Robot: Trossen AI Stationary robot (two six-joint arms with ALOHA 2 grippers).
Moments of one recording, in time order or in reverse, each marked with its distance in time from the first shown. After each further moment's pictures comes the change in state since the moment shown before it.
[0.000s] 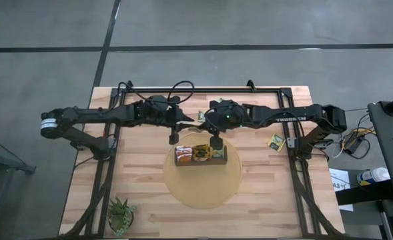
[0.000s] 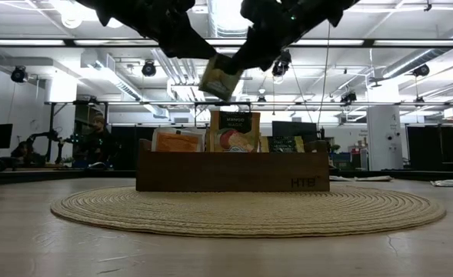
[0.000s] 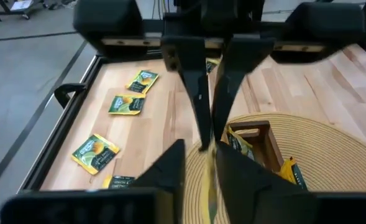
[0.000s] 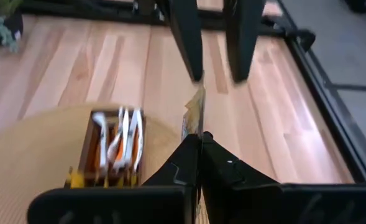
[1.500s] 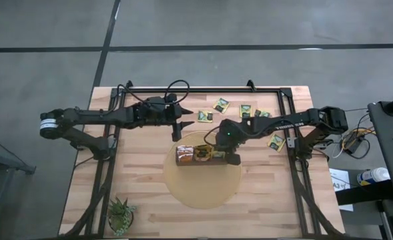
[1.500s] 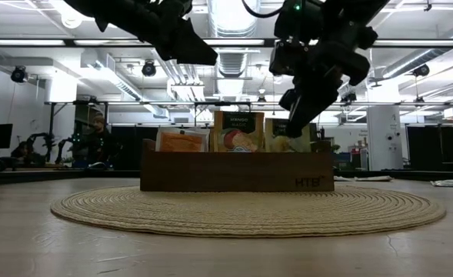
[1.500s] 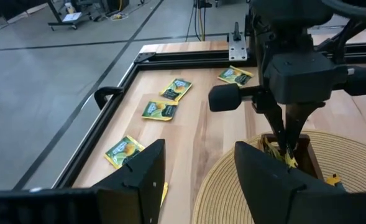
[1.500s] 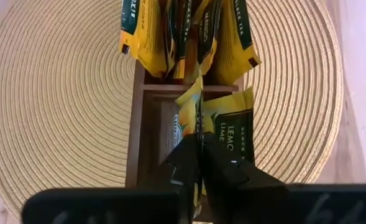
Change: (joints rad) left arm 0.002 -0.011 -0.070 0.140 -0.134 -0.036; right arm 0.060 -0.006 -0.211 -0.239 -0.131 0.080
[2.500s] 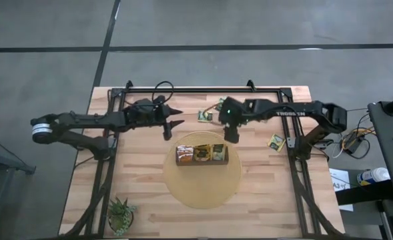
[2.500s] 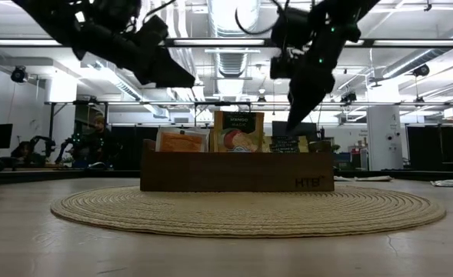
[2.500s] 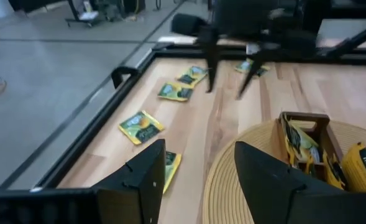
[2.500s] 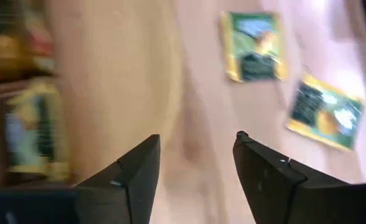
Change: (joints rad) left arm 0.105 -0.120 -0.284 0.207 0.054 -0.047; right arm -0.210 -0.008 0.129 -0.208 0.204 -0.054
